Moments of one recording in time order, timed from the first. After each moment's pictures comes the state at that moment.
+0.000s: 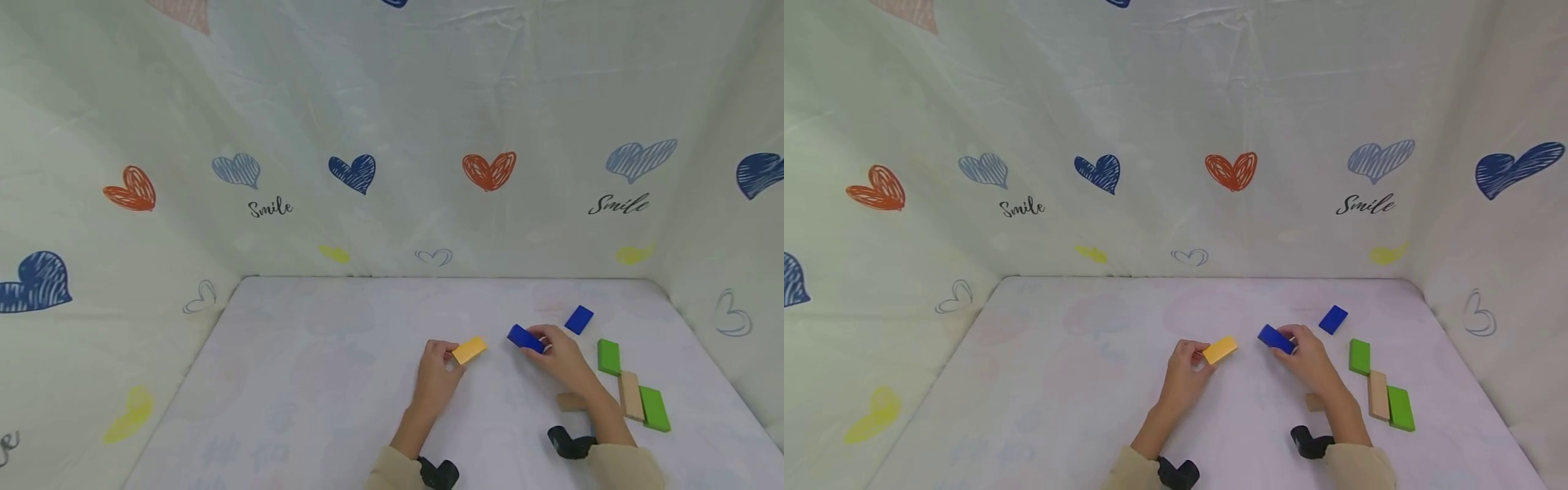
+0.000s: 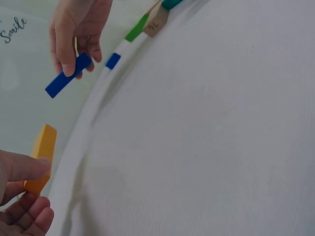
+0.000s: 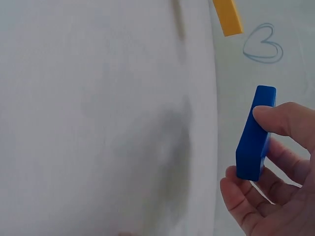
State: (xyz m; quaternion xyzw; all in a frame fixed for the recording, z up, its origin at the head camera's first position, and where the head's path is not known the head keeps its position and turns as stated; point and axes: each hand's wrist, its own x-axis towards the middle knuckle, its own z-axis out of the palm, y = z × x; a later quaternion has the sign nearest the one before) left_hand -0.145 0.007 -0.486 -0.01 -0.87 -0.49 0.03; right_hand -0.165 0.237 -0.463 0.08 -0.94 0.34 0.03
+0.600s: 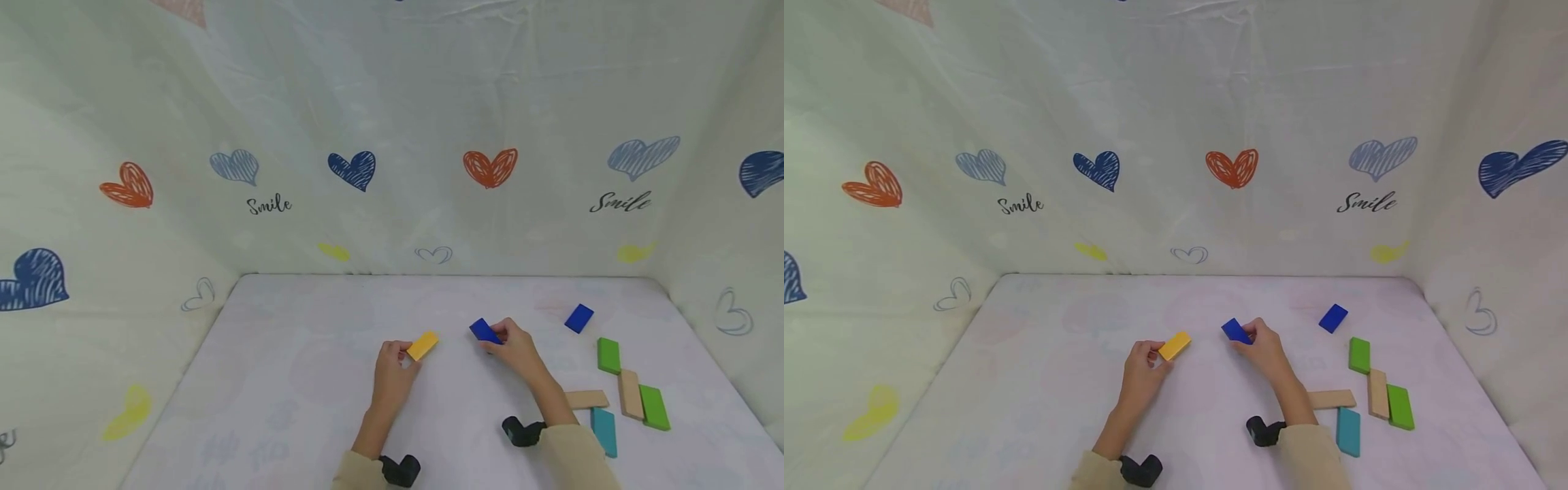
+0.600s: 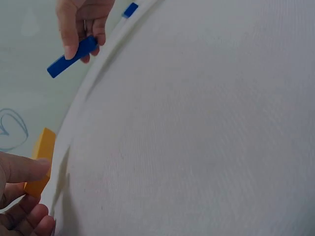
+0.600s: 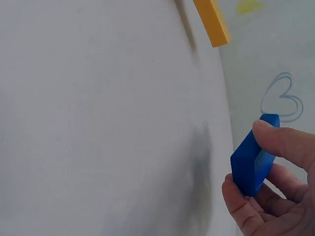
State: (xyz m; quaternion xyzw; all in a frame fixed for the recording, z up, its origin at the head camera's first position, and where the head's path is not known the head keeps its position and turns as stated) left_hand -0.146 -0.058 -0.498 0.06 -0.88 -0.47 0.05; right_hand -0.186 0.172 -0.477 -0.01 -0.90 0.43 -0.05
